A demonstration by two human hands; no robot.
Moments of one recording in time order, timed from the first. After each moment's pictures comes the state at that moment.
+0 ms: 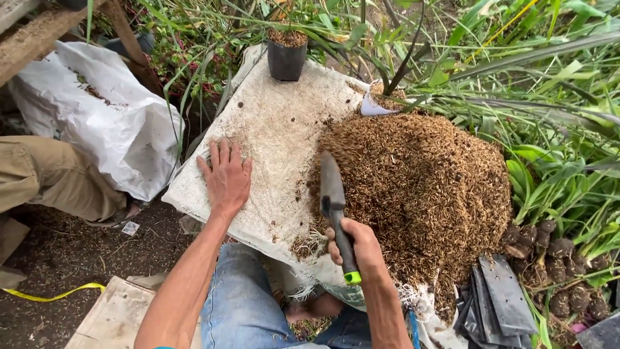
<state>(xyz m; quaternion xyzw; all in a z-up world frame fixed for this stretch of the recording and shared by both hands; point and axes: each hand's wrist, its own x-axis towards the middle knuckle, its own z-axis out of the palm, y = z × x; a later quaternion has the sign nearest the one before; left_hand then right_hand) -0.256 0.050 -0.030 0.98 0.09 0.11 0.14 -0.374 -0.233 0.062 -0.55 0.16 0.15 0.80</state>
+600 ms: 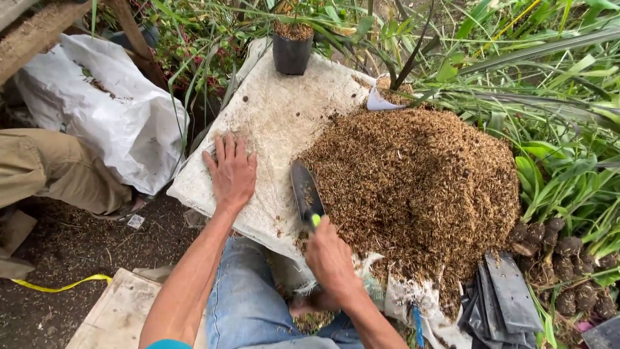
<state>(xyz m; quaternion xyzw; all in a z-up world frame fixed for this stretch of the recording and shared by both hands) -0.246 0.056 -0.064 0.98 0.06 0.15 0.13 -0.396 -0.185 0.006 -0.97 -0.06 0.10 0.23</state>
